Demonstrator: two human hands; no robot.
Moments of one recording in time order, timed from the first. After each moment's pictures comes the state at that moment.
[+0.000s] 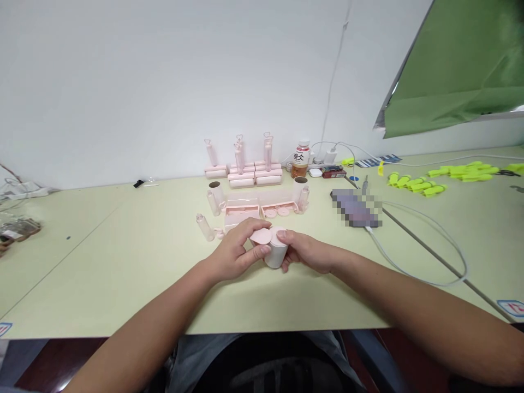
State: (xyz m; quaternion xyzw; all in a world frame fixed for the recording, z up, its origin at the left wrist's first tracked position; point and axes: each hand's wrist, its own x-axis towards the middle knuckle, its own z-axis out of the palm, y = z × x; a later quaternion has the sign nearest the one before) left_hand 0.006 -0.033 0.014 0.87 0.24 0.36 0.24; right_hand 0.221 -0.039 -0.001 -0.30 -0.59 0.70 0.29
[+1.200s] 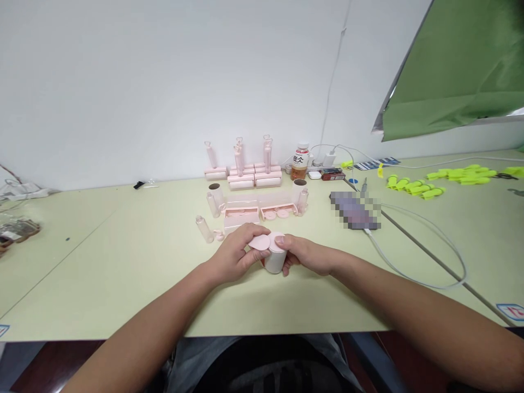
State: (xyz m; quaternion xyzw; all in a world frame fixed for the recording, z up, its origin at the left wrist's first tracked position) left_hand 0.007 -0.031 0.006 0.87 0.26 0.35 0.23; right_hand 0.223 -0.038 -0.001 -0.30 -0.64 0.66 0.25
